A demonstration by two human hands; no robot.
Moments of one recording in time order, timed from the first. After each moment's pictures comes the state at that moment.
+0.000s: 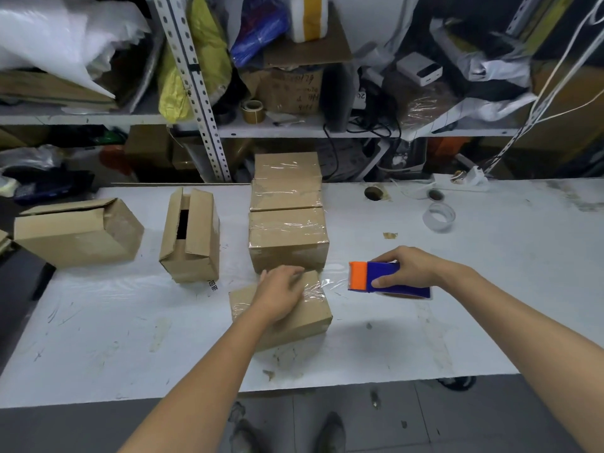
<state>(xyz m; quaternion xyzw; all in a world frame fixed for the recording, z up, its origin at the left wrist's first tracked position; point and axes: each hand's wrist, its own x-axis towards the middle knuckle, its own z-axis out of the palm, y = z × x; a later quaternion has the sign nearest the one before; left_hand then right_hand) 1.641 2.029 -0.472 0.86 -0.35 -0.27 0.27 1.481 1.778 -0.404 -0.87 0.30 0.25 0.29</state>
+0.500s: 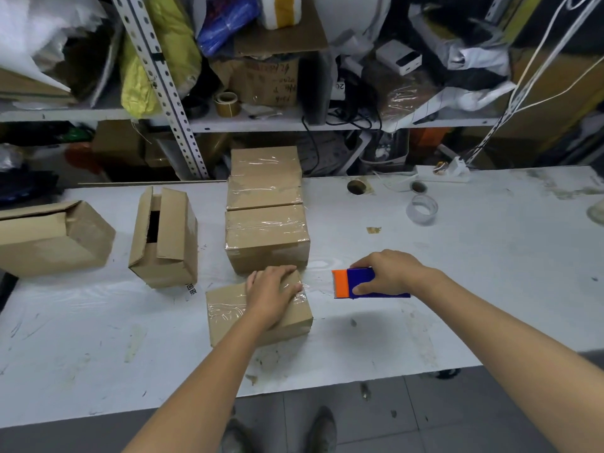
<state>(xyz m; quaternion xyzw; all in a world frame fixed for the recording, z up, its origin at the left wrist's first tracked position) 1.630 2.002 -0.500 0.89 -0.33 -0.21 0.23 1.483 1.788 -0.415 -0.93 0.23 0.26 0.14</state>
